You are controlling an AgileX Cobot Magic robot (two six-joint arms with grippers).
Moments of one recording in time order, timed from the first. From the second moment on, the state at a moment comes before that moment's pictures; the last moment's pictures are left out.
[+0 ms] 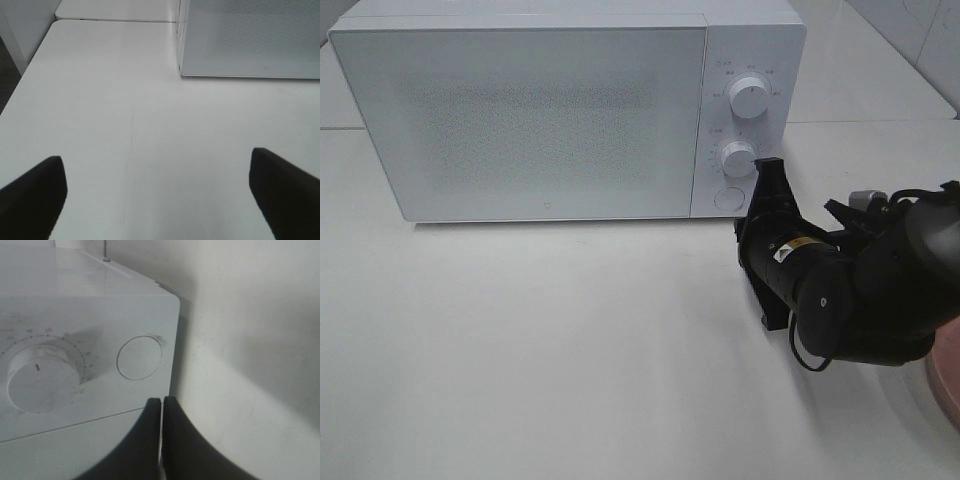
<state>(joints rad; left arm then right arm) 0.06 -0.01 -0.52 -0.07 1.08 0.01 0.64 1.98 -0.61 0.67 -0.97 1.29</state>
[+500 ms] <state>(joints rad) 0.06 -0.01 -0.52 -0.07 1.08 0.01 0.59 2.06 -0.72 0.65 -0.97 1.29</state>
